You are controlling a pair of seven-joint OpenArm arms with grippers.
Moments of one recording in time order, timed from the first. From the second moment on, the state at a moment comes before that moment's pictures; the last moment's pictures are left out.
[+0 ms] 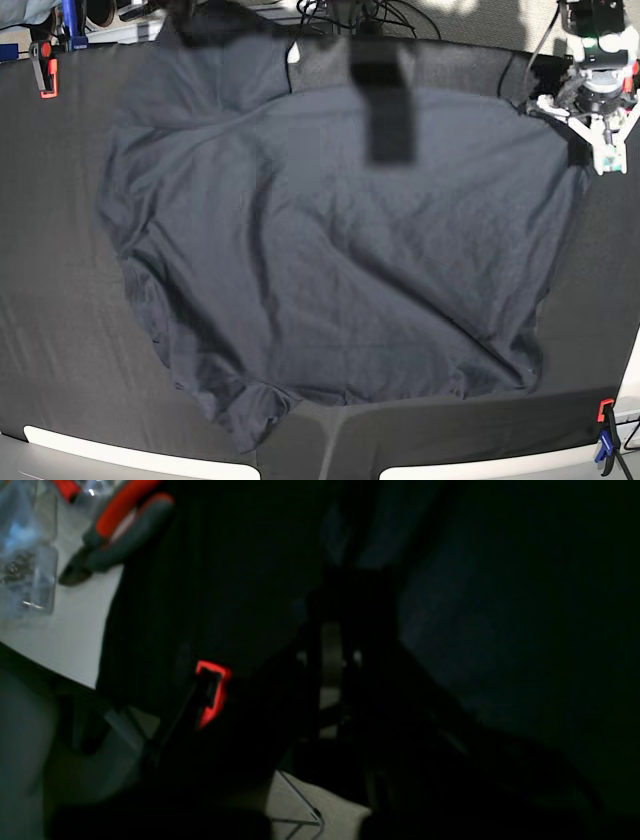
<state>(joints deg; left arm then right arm) 32.0 -14.8 -11.1 116.8 1.0 10.2 44.8 -44.6 56.4 -67.3 126.9 -71.8 -10.4 -69.3</state>
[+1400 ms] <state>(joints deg) 14.6 -14.6 -11.1 93.4 -15.7 8.0 32.5 -14.0 37.6 -26.5 122.5 -14.4 0.1 -47.5</state>
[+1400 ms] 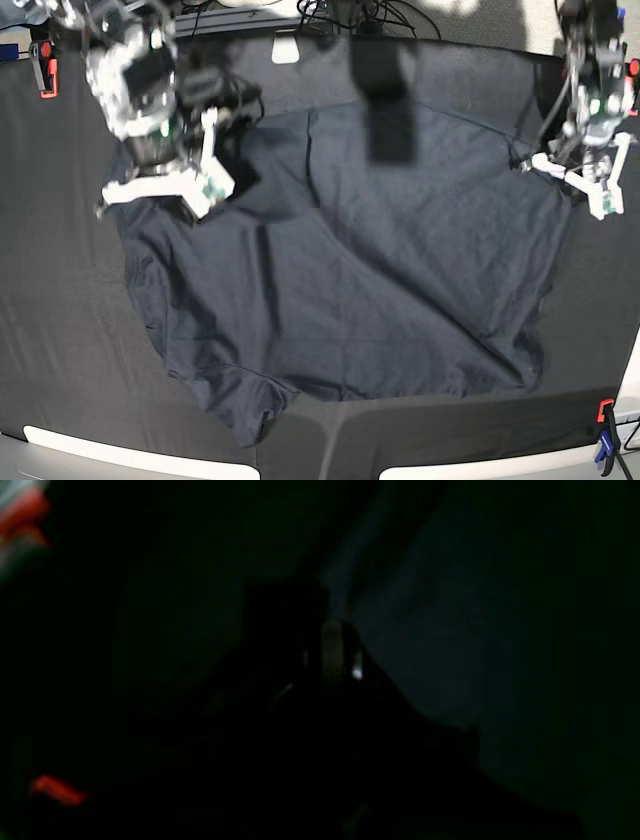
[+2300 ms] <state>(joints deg) -3.4 -14.6 -11.1 71.8 -15.6 7.9 24.5 15.7 22.2 -25.6 87.0 -8.9 5.9 -44.5</state>
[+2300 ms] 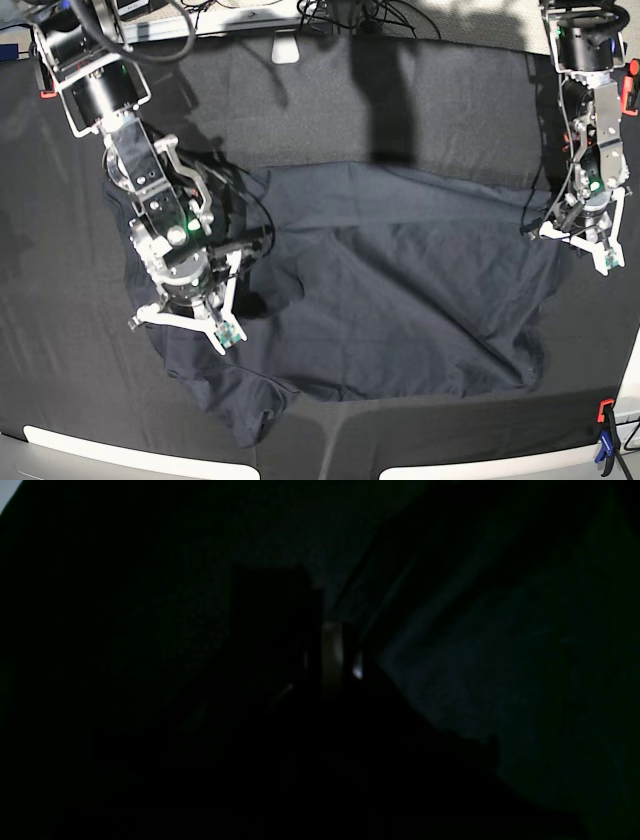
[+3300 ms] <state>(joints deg) 3.0 -14.6 -11.1 84.1 -12.3 0.9 15.5 11.0 22.4 -16.1 87.0 -8.3 3.1 -43.4</state>
